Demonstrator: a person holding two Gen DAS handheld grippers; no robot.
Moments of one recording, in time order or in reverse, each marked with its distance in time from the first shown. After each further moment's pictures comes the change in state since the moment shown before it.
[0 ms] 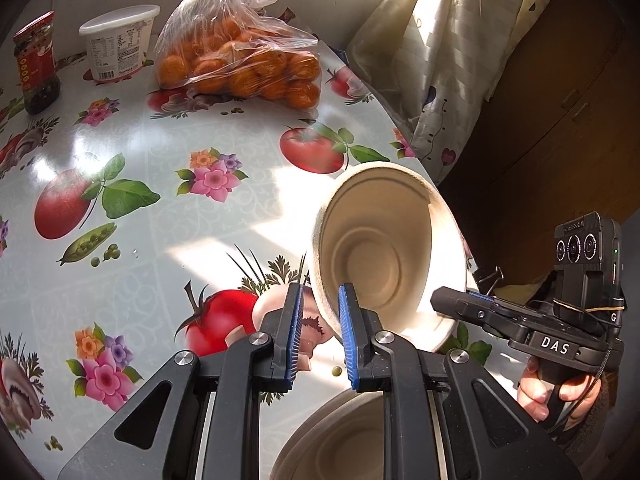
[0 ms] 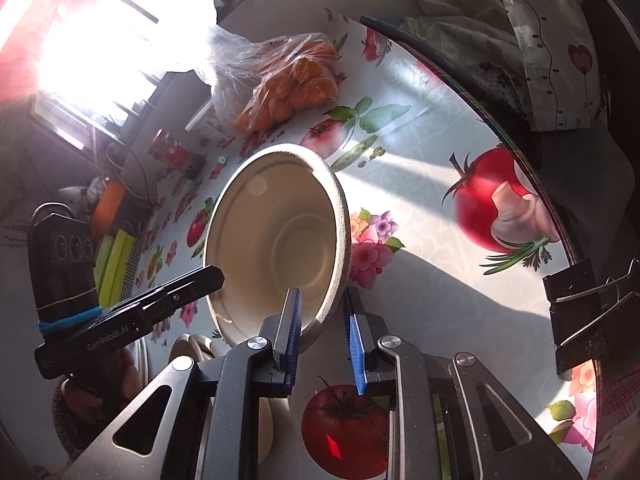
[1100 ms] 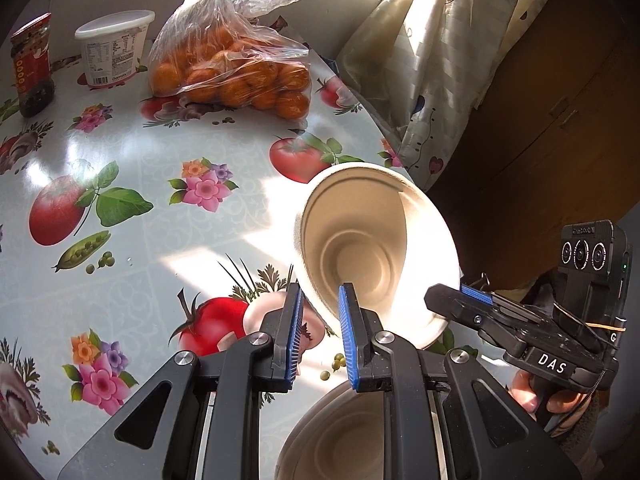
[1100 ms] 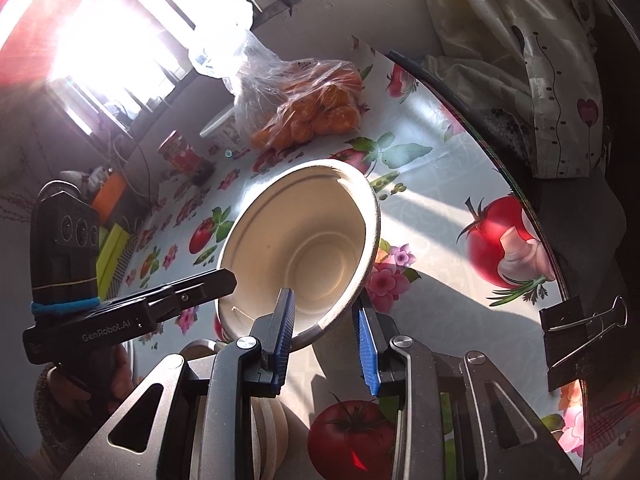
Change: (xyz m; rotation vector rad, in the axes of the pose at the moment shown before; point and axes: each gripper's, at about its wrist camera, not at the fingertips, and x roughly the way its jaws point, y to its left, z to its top) left arm -0.008 0.000 0.000 0.002 -0.028 -0.041; right arm -0.011 0.028 -0.002 -0.116 -0.093 -0.036
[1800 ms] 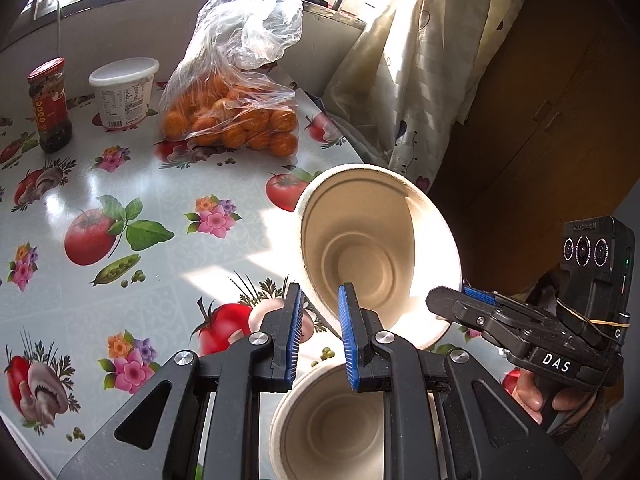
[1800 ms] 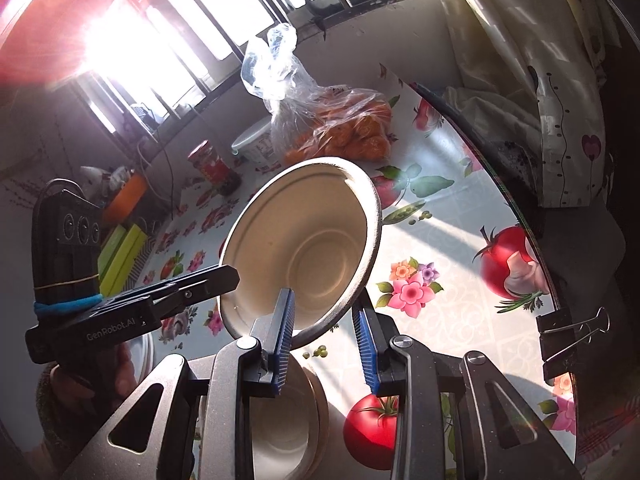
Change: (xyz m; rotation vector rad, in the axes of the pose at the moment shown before) left arm -0.050 -0.016 -0.007 0.055 -0.099 0.018; right arm -0.034 0.032 0.001 -0.066 -0.061 0.023
